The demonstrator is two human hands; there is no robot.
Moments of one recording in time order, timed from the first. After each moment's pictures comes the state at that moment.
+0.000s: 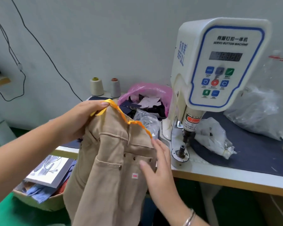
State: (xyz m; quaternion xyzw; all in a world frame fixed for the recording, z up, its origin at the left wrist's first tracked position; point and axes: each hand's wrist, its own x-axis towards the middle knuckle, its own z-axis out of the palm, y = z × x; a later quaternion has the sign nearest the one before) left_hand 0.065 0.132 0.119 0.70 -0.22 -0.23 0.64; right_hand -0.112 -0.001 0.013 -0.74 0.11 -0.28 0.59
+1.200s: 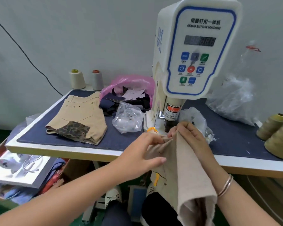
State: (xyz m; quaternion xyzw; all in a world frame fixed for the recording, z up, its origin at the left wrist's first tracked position) left_hand -0.045 0.036 0.030 0.71 -0.54 -0.15 0.44; right_hand -0.151 -0.117 0.048 -0.67 0.07 -0.26 0.69
